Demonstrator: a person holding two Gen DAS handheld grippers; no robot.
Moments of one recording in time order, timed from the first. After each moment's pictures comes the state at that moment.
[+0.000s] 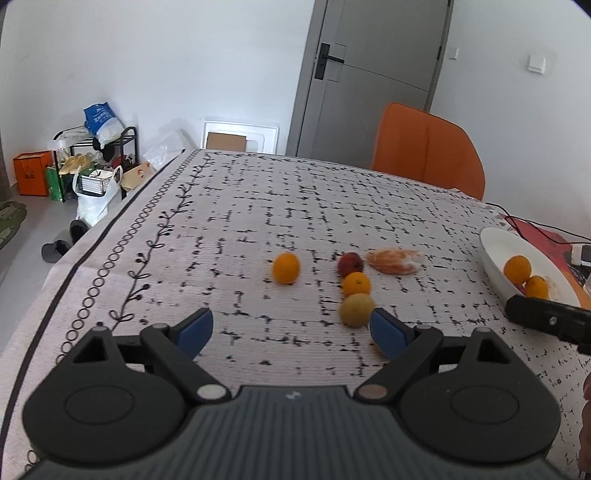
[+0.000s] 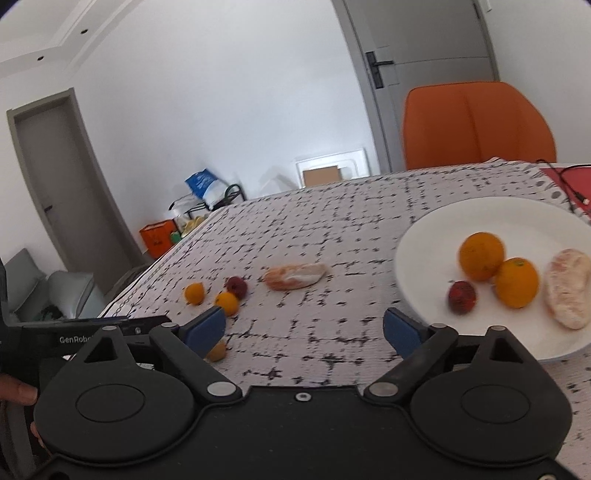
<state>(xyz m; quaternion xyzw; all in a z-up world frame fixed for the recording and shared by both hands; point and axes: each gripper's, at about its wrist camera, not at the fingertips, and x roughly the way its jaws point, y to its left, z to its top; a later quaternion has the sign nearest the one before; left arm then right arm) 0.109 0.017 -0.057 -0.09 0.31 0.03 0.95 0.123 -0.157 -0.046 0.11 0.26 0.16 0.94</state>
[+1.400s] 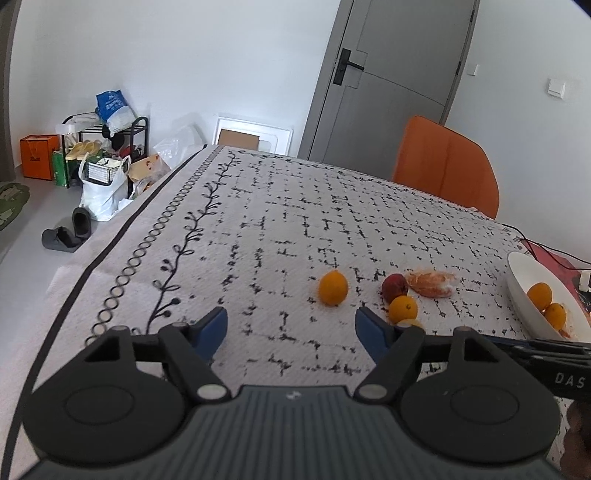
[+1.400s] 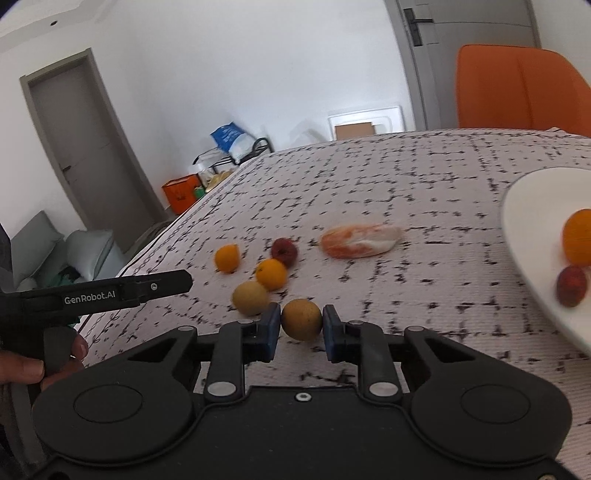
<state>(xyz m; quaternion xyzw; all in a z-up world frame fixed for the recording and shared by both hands) 0.128 0.056 -0.065 -0.13 0.30 0.04 0.94 0.160 -0.107 -0.061 0.09 0.32 0.20 0.92</state>
